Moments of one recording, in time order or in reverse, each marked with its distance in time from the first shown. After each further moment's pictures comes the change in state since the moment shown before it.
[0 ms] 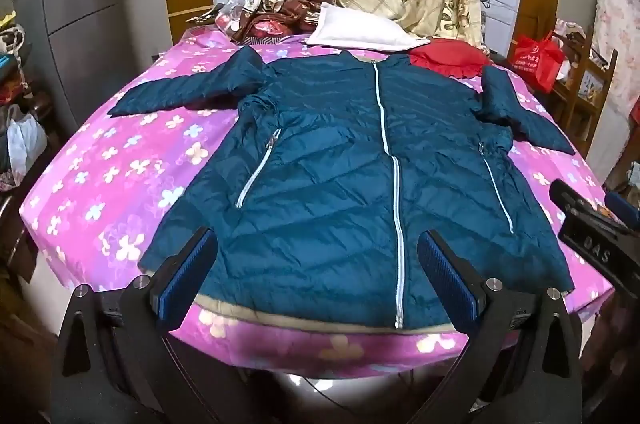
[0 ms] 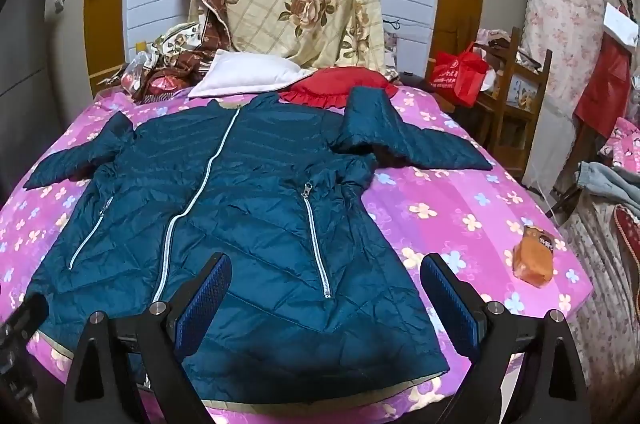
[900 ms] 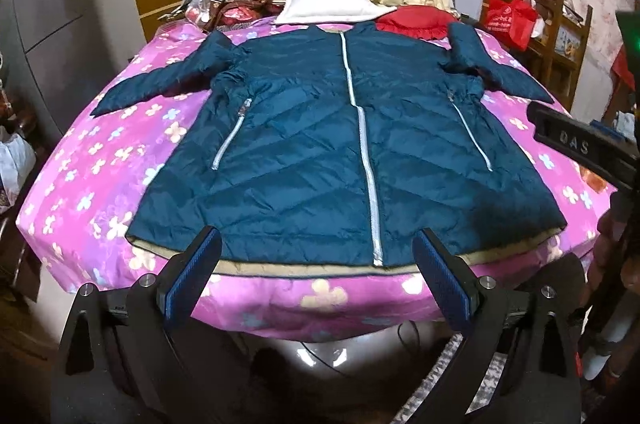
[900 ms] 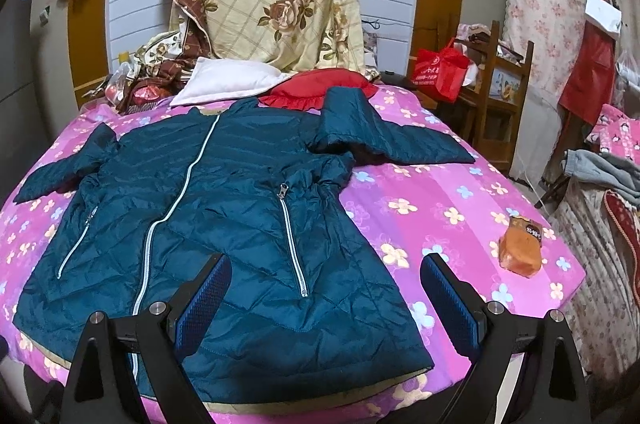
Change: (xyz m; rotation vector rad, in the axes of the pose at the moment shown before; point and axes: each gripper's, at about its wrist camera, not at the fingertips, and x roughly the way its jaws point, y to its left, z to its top) left arm -0.005 -0.018 -0.032 0.117 0.062 -0.033; right arm 0.004 -0.015 -0.005 0.044 -0.010 -0.037
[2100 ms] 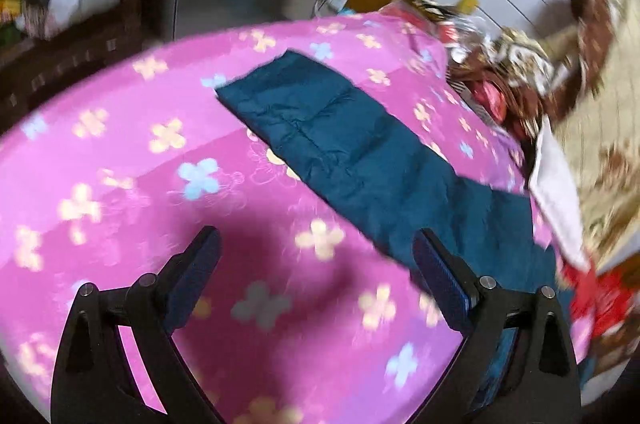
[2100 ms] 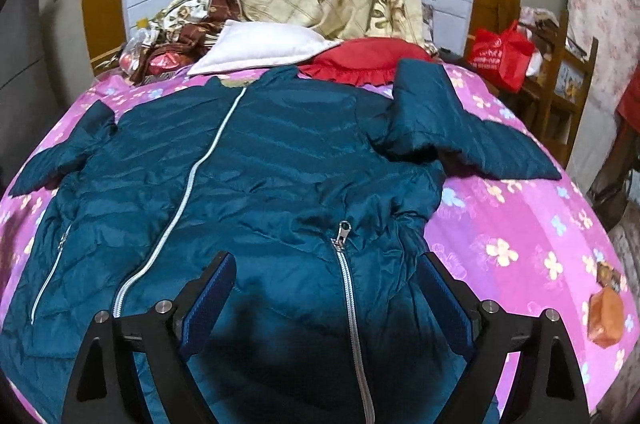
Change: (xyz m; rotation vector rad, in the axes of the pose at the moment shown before) left arm 0.251 0.459 0.173 -0.885 0.053 0.139; right arm 0.157 0.043 0.054 -0.053 0.119 0.132
